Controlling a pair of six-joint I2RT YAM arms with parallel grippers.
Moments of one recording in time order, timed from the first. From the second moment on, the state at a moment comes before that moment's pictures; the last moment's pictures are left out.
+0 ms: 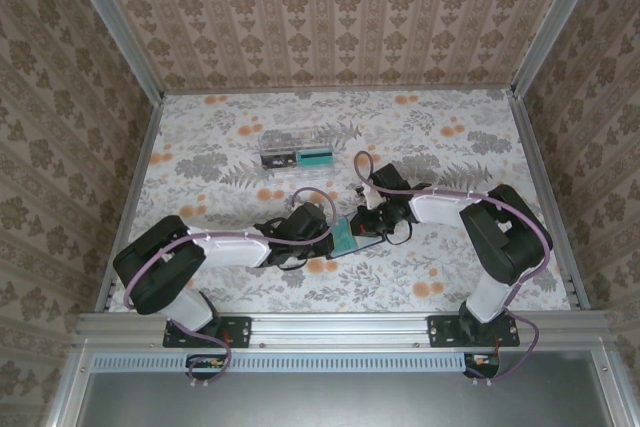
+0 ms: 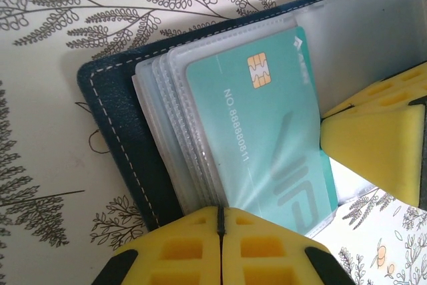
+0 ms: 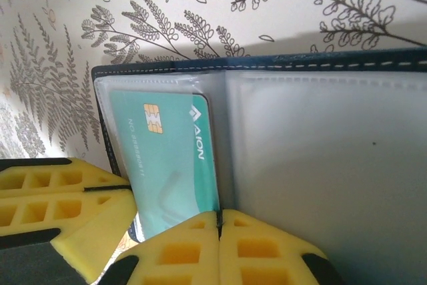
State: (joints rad) left arm -0.97 1.54 0.61 0.04 0.06 -0.95; right arm 0.52 1.71 0.84 -0.26 -0.54 0.50
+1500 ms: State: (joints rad) left arm -0.95 1.54 0.61 0.02 0.07 -0.93; right arm 0.46 1.70 0.78 -0.17 -0.64 0.53
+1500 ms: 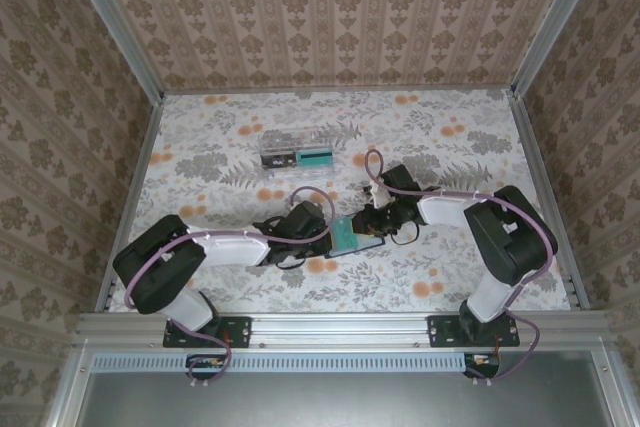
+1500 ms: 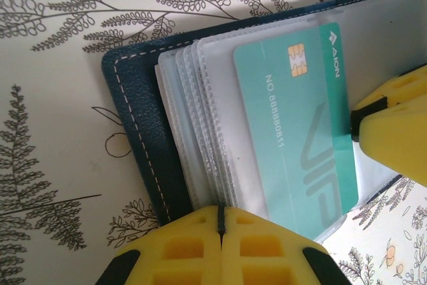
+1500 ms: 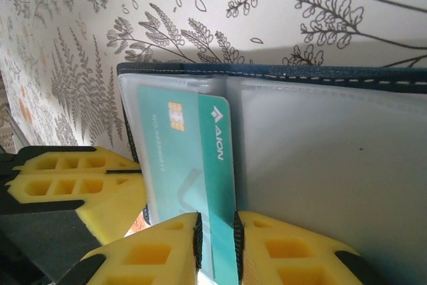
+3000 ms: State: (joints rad) left arm -0.93 1.54 0.60 0.05 0.10 -0.91; right arm 0.34 1.64 0.71 -0.16 -0.69 0.53
